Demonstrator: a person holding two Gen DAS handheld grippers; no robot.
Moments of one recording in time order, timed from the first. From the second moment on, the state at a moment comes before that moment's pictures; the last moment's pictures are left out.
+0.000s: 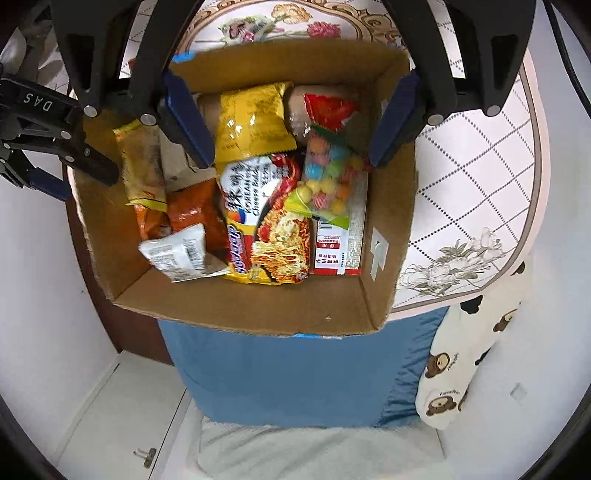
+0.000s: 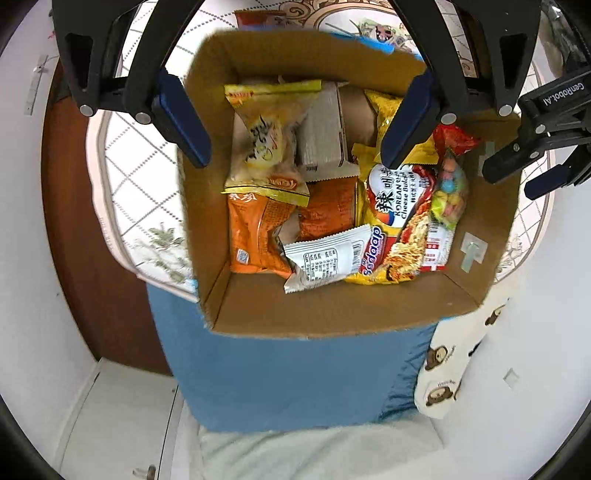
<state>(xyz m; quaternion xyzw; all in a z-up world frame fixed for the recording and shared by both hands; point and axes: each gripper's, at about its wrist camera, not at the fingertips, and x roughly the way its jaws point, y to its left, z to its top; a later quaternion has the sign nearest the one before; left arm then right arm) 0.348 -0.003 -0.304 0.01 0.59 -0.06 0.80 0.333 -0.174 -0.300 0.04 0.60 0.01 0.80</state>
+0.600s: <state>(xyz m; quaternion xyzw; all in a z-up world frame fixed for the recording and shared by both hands) 0.238 0.002 -0.219 0.02 0.50 -0.06 0.87 0.221 -0.177 -0.206 0.04 0.51 0.00 0.86</state>
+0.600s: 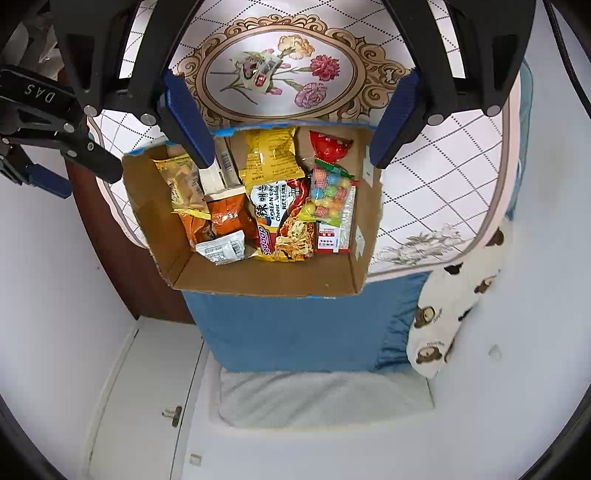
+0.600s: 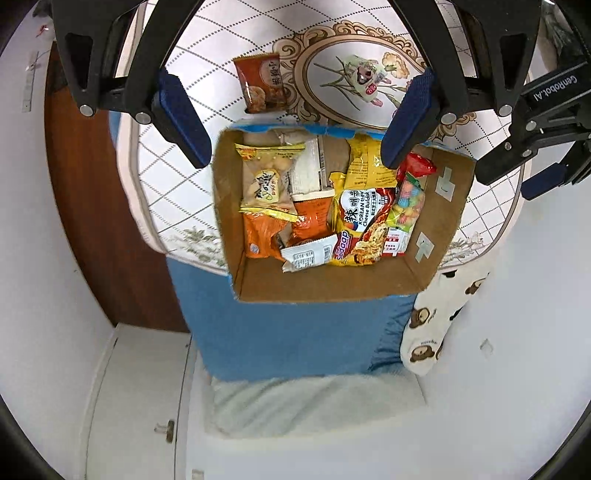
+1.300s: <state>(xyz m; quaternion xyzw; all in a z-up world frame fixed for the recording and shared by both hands) 0.181 0.030 -0.251 0.01 0.51 -0.01 0.86 0.158 -0.208 -0.262 0.10 0.56 -0.01 0.82</state>
